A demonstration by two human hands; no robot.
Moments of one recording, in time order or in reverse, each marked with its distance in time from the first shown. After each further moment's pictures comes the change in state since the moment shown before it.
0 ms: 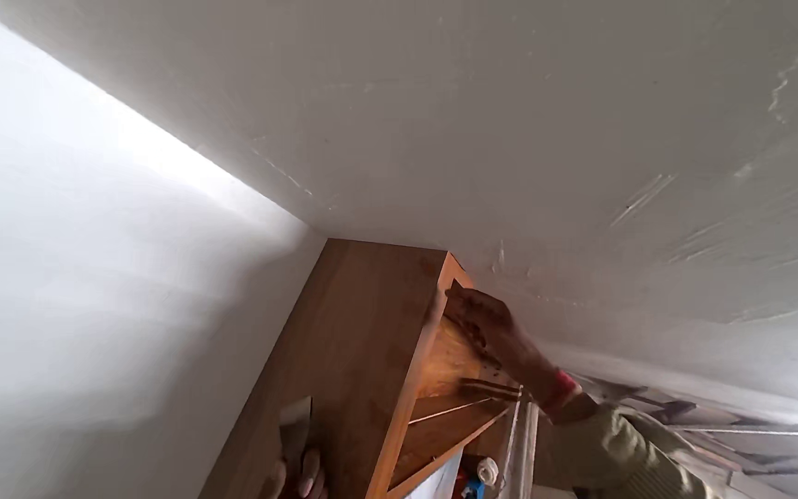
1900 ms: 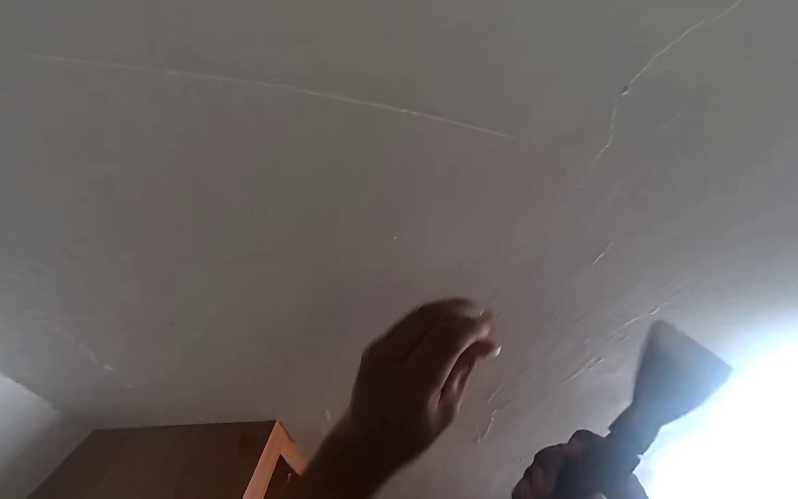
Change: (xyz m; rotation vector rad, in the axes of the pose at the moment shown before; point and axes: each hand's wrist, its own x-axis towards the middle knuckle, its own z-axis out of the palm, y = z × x) left_hand 0.219 0.022 0.415 0.904 -0.368 1.607; right_hand -0.233 -0.174 -0.098 0.121 0.395 -0.824
